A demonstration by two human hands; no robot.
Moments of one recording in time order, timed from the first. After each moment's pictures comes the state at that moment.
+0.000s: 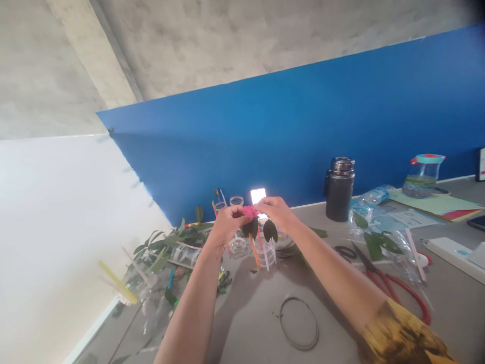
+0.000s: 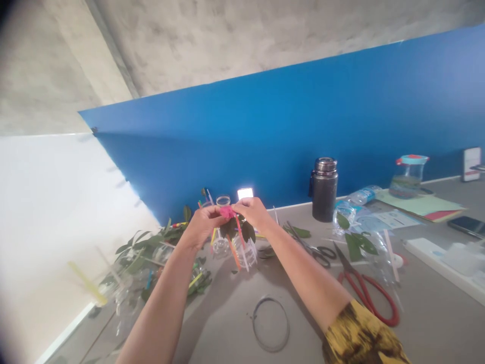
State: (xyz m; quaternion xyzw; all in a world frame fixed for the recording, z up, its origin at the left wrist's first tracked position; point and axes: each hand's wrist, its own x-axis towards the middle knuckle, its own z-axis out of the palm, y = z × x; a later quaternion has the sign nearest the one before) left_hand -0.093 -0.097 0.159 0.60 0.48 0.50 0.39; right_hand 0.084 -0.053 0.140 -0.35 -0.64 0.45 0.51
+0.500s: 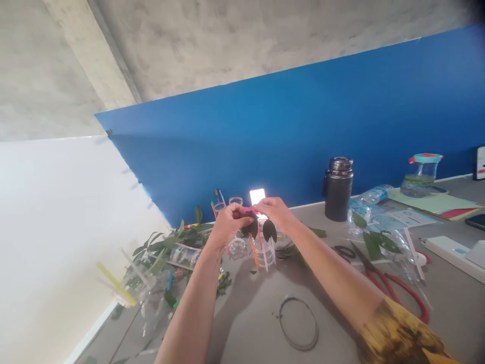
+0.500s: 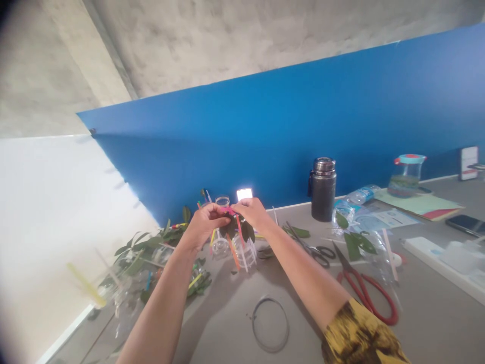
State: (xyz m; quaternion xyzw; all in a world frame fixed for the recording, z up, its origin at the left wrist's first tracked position) left_hand -0.090 -0.100 0.161 0.60 0.47 0.51 0.39; right_hand 0.083 -0.052 0.141 -0.37 -0.64 0.44 0.50
